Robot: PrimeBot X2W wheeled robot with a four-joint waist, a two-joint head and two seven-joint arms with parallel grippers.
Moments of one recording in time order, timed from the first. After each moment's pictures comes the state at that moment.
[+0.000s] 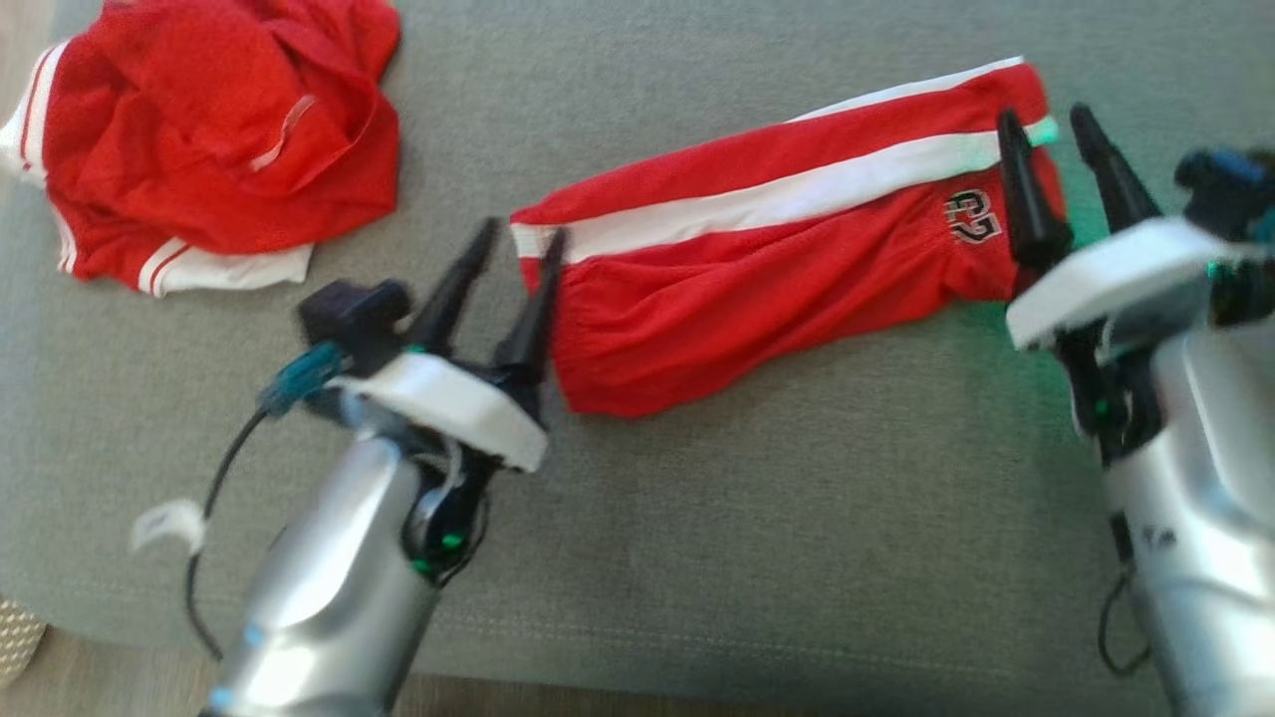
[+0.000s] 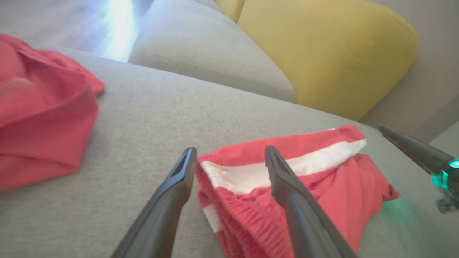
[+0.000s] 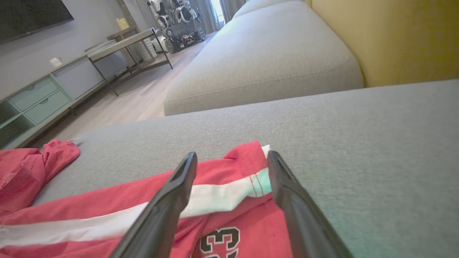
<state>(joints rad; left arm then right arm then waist) -0.49 0.08 -0.49 0.44 -0.56 -0.08 -0.25 -0.57 -0.21 0.15 0.47 0.46 0.13 0.01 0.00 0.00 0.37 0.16</state>
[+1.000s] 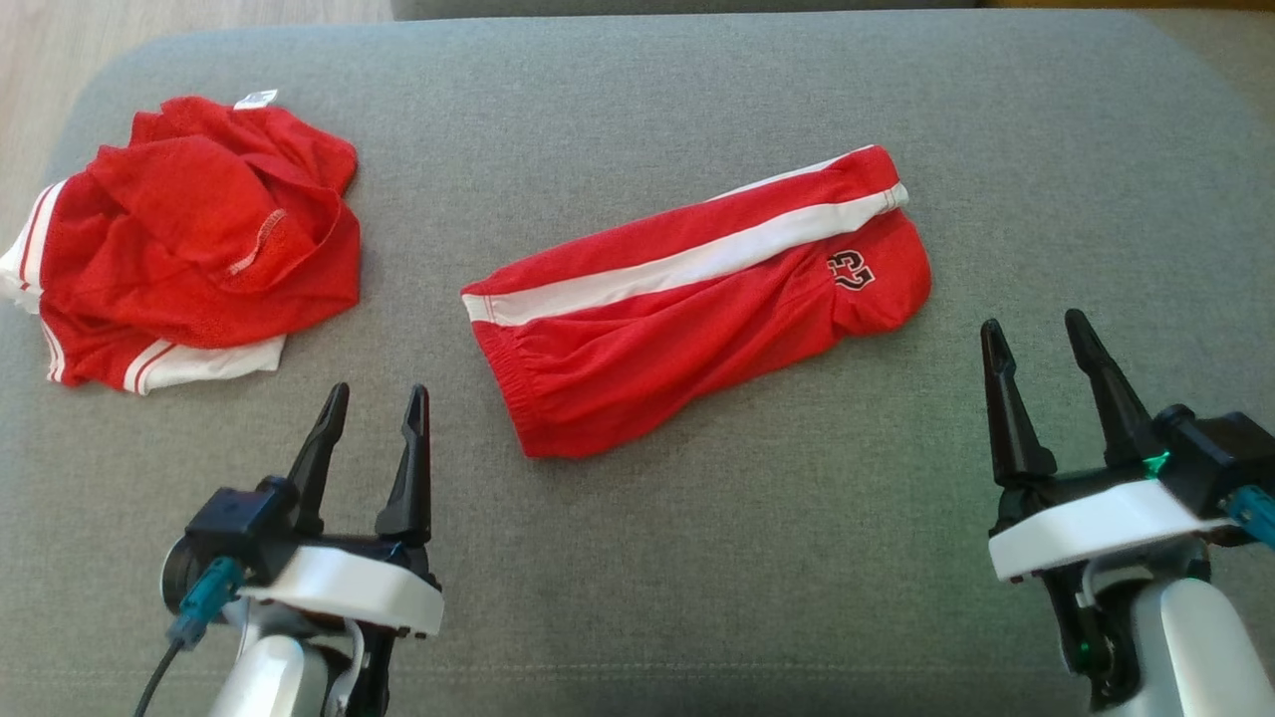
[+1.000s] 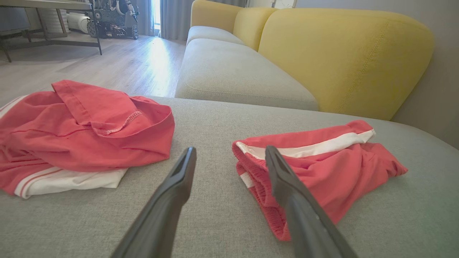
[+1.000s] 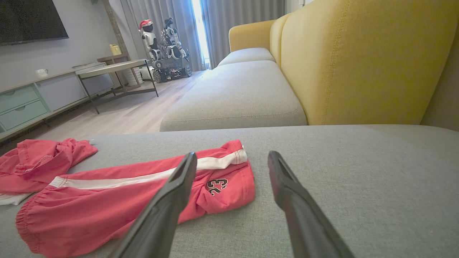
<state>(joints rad) -0.04 0.13 -0.24 0.12 -0.30 0.03 -0.25 -0.04 -0.08 0.04 -0.03 0.19 0.13 -0.01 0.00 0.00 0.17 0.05</state>
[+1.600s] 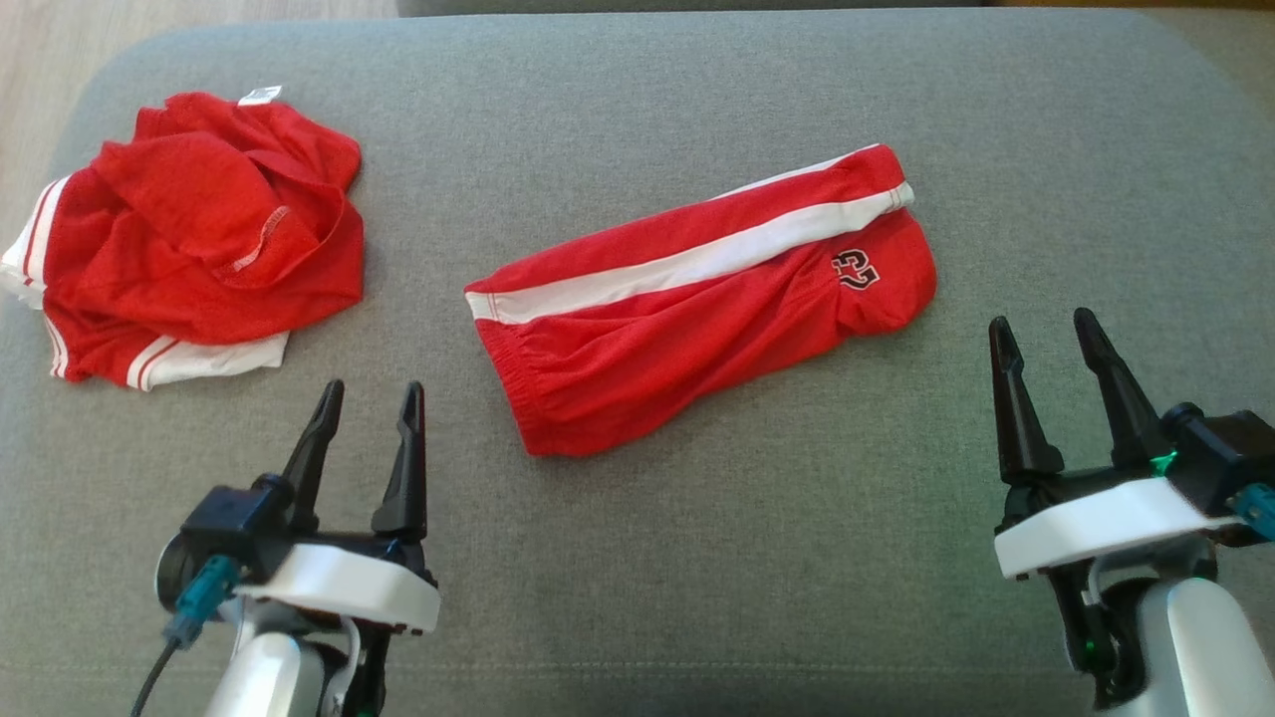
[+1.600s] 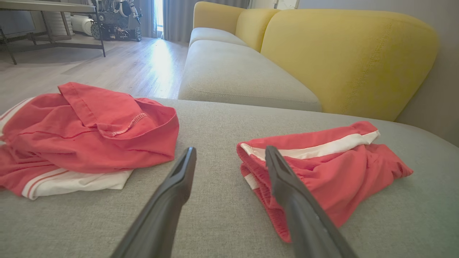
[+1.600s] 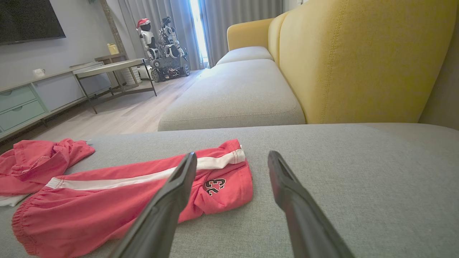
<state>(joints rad) -0.05 0.13 -0.23 0.12 -0.28 0.02 -0.25 -0.04 -0.08 0.02 -0.03 0.19 0.13 0.00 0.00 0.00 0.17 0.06</state>
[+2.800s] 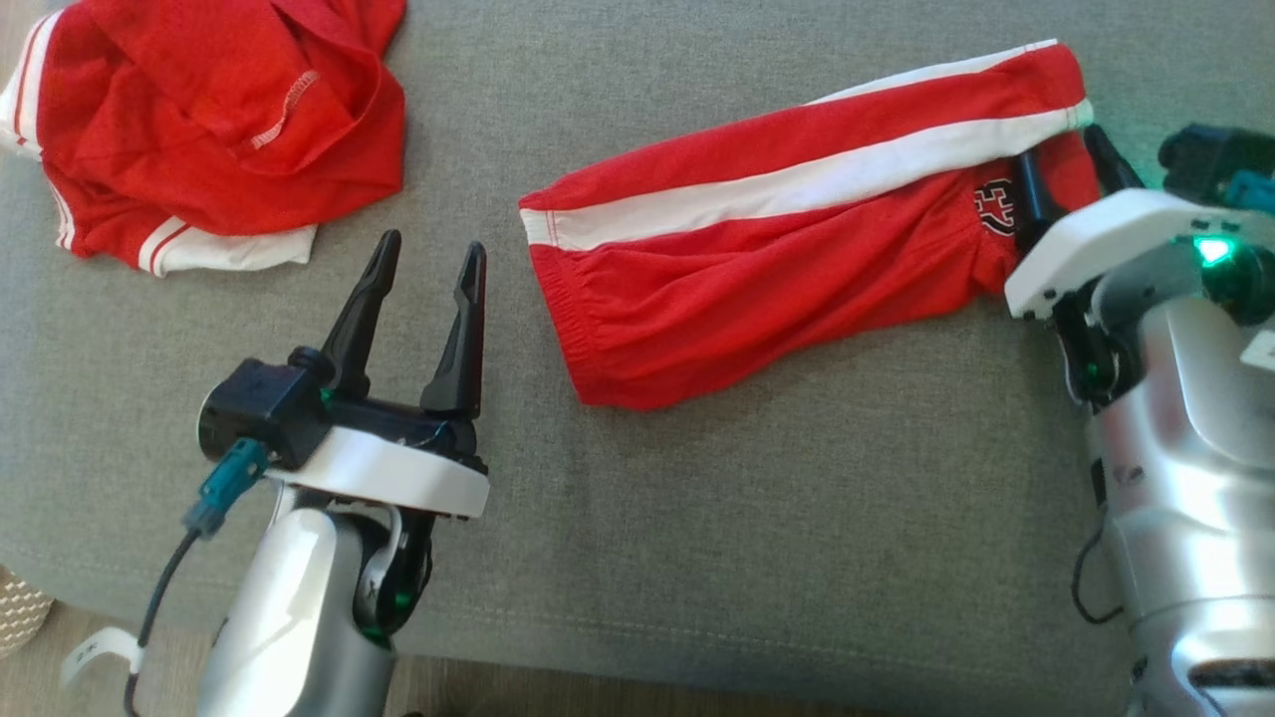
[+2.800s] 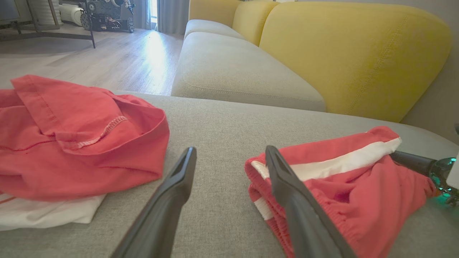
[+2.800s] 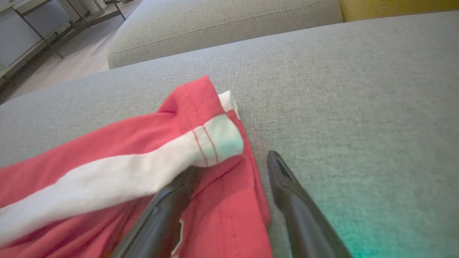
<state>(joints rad) -0.25 0.06 -0.24 0.13 -0.25 -0.08 -0.25 -0.68 -0.10 -0.05 0.71 0.20 0.13 0.07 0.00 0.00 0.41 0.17</state>
